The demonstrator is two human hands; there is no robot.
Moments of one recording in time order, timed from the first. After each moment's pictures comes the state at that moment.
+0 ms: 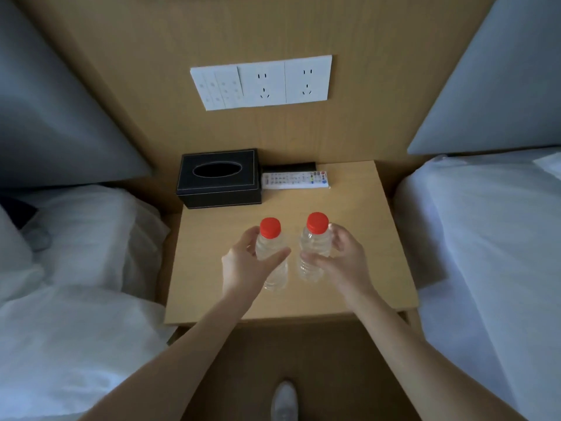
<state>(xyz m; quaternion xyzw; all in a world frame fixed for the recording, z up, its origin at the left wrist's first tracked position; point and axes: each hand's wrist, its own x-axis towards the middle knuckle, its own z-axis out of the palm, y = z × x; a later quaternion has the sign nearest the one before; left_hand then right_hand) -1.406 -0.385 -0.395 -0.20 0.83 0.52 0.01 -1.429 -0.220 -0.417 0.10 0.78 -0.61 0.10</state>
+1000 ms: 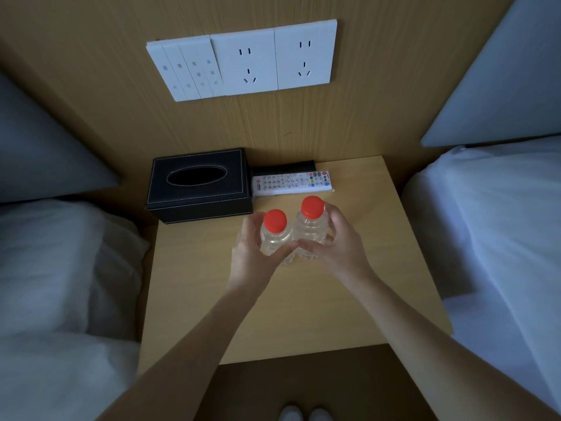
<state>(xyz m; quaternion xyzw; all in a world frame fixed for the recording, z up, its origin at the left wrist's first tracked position) -1.487 -0.389 -0.461 -0.12 0.82 0.56 0.01 -1.512 -0.234 -0.470 0.02 0.80 -0.59 0.07</state>
